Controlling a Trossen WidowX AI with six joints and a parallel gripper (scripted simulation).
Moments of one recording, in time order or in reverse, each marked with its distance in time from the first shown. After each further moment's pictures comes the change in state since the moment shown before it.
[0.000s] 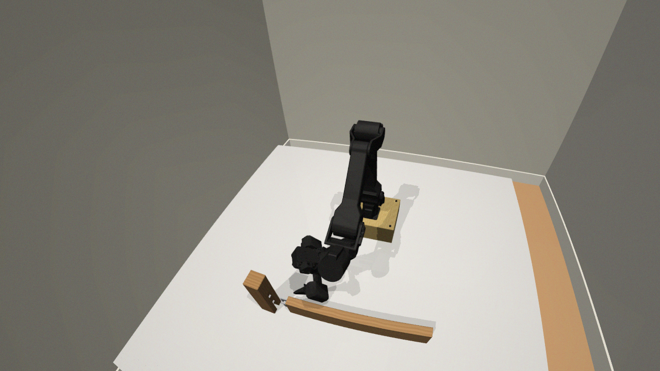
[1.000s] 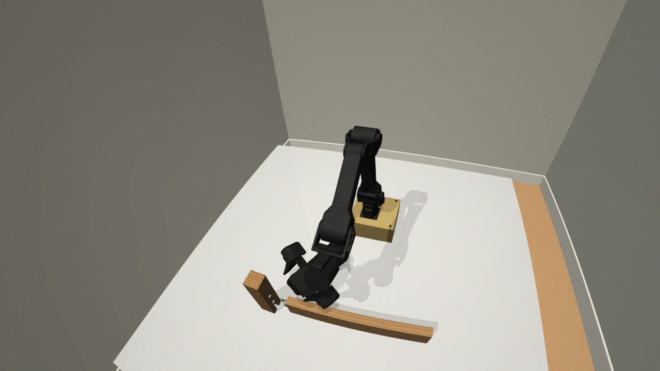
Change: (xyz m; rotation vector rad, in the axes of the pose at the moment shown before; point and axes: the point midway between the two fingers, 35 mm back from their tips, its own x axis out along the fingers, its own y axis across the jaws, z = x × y) arm 0.001 0.026 0.007 -0.683 0.186 0.084
